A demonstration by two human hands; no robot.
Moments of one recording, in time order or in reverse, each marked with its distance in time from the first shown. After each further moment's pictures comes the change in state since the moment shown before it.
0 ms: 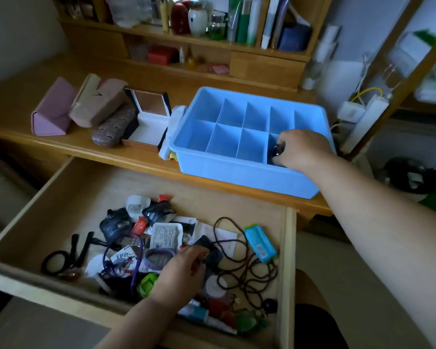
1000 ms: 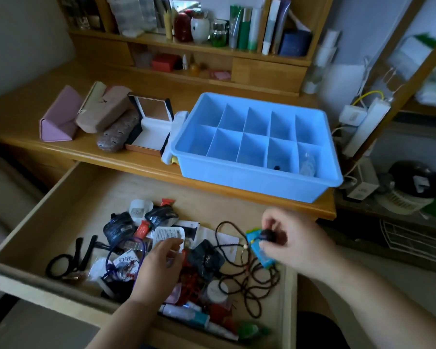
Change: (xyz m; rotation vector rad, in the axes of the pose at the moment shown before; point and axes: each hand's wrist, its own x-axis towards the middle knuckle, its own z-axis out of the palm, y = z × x) left_hand -0.001 -0.022 -0.023 -0.103 0.267 -0.117; right_hand -0.143 -0.003 0.055 0.729 -0.093 -0.343
